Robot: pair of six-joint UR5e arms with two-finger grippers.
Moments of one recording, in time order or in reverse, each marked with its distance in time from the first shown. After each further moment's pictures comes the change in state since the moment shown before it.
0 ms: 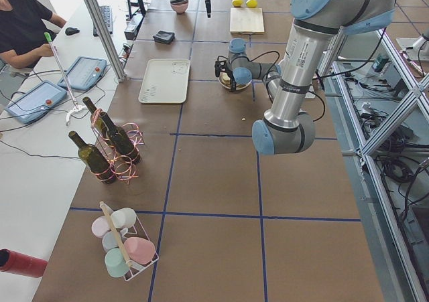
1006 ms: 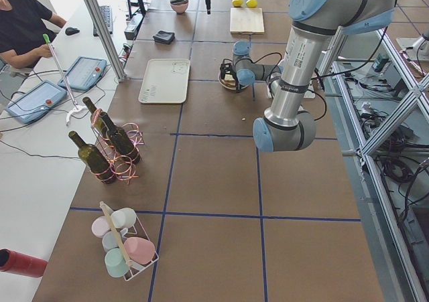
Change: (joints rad) left arm 0.047 -0.026 0.051 -0.011 0.000 0.001; right arm 0.041 -0.018 -0.002 0.007 0.044 -0.014
